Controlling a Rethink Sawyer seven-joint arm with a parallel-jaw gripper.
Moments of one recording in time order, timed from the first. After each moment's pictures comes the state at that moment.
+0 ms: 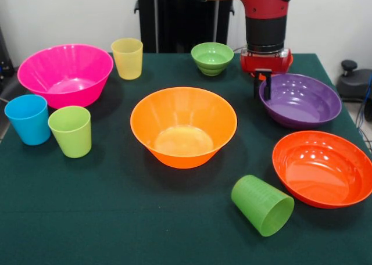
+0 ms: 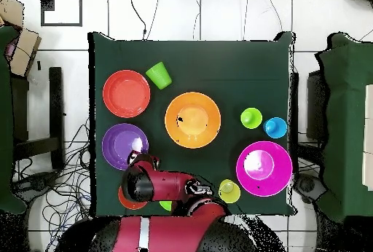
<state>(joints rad) -0.16 -0.47 0.13 2.10 -0.02 -0.25 2.03</state>
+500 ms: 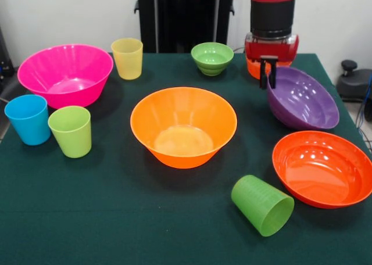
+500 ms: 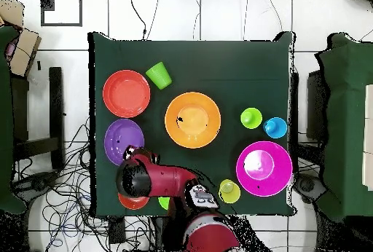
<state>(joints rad) -0.15 -0.63 0.14 2.11 0.05 -0.06 2.03</state>
